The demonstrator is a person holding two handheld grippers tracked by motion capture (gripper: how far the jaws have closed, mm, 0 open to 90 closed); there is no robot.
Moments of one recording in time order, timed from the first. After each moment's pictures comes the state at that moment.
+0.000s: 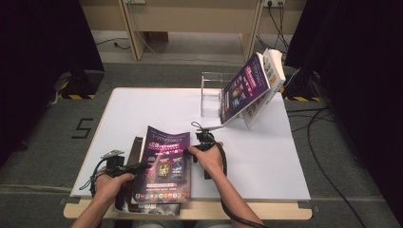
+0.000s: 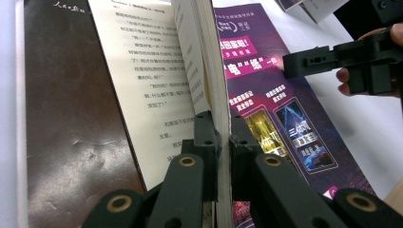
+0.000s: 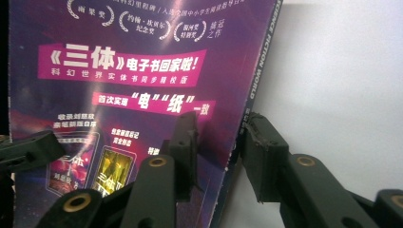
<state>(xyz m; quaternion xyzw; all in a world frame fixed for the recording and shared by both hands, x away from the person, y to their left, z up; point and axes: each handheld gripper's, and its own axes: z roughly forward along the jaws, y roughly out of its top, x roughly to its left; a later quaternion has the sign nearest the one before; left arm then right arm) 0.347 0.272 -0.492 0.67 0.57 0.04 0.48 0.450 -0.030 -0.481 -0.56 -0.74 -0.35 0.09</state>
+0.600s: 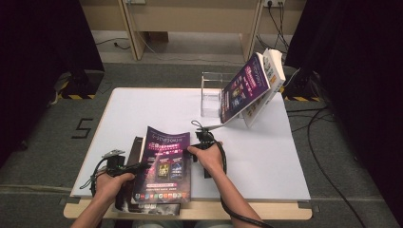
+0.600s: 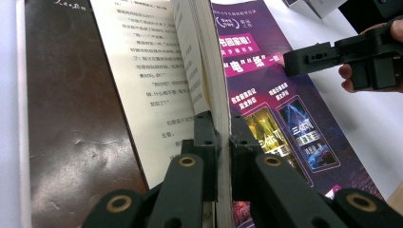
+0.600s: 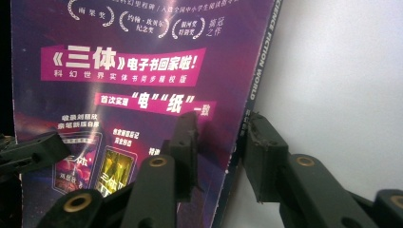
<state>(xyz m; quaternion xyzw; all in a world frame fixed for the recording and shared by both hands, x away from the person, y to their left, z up) 0.349 0.272 -0.492 0.67 0.57 0.04 0.47 0.455 -0.029 -0.483 -0.57 -0.74 -0.35 0.11</state>
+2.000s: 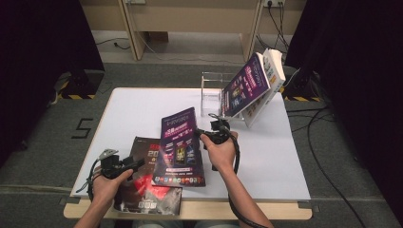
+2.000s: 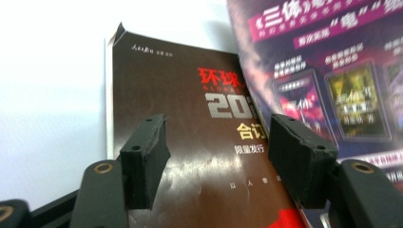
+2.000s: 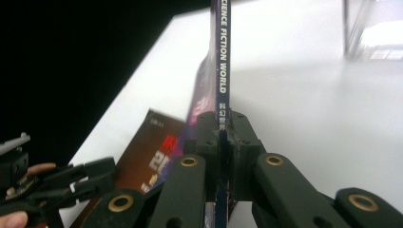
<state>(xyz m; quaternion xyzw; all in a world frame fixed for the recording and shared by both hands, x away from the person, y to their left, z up) 0.347 0.282 -0.494 0.64 0.59 0.14 0.48 0.431 -0.066 -0.406 -0.52 -0.69 -0.51 -0.02</state>
